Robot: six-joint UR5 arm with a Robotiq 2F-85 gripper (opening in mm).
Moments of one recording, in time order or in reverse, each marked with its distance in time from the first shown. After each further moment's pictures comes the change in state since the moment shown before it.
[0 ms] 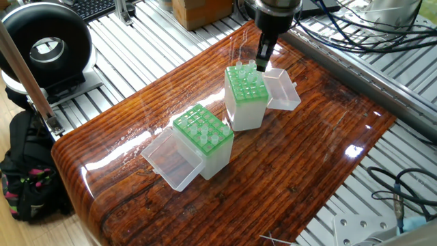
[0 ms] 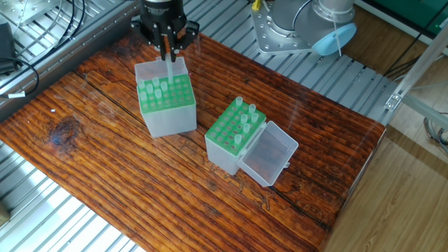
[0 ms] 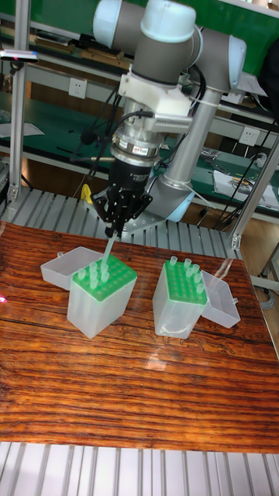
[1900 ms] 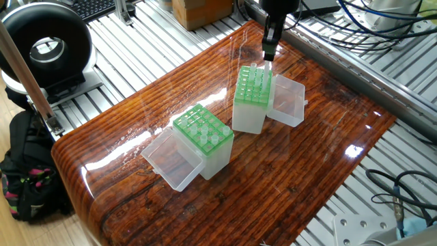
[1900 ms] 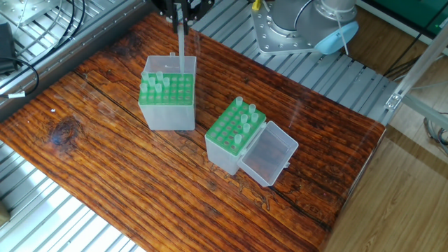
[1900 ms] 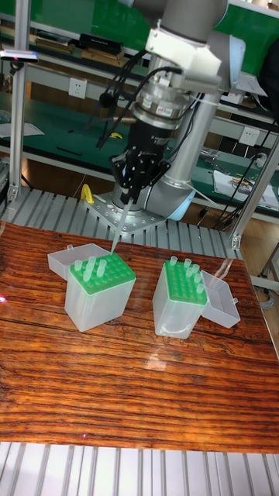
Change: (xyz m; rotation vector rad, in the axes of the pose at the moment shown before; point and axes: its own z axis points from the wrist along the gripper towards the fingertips) arm 0.018 0.027 -0.066 0.025 0.066 0.005
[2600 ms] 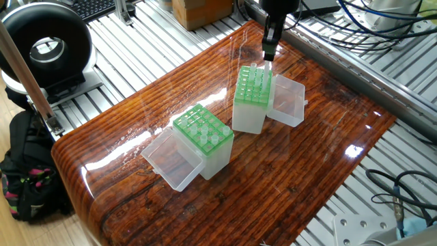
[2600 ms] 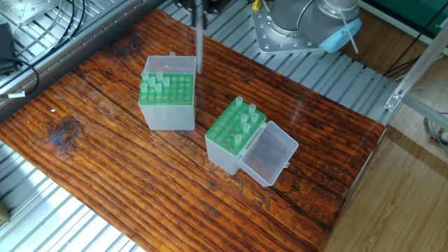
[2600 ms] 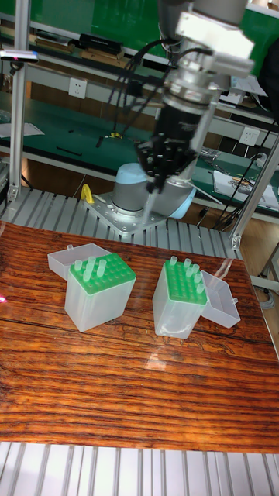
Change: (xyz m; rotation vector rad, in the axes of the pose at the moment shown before) arm -0.034 0.060 -0.033 -0.041 -0.051 0.124
